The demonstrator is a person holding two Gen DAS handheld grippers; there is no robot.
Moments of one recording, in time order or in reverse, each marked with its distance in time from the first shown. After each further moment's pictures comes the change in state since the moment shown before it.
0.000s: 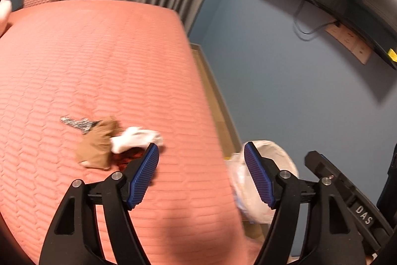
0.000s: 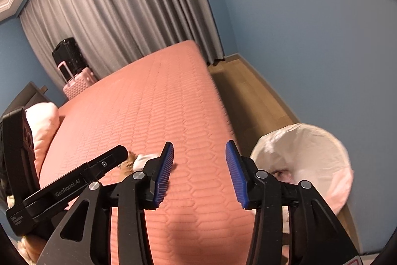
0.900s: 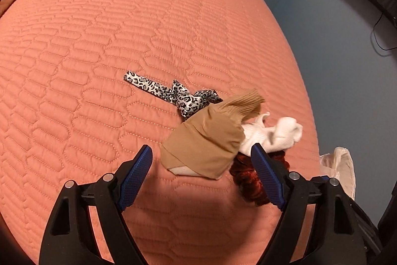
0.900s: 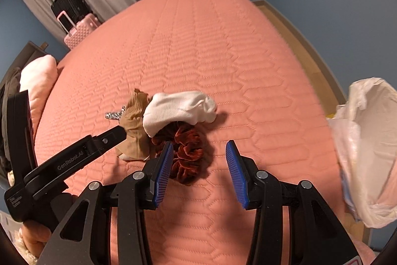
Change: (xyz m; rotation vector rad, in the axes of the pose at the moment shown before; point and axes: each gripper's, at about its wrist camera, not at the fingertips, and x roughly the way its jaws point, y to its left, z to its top) left arm 0.084 0.163 -0.011 -0.200 0.169 0.198; right arm 0.181 0.080 -0.064 -0.058 0.327 0.046
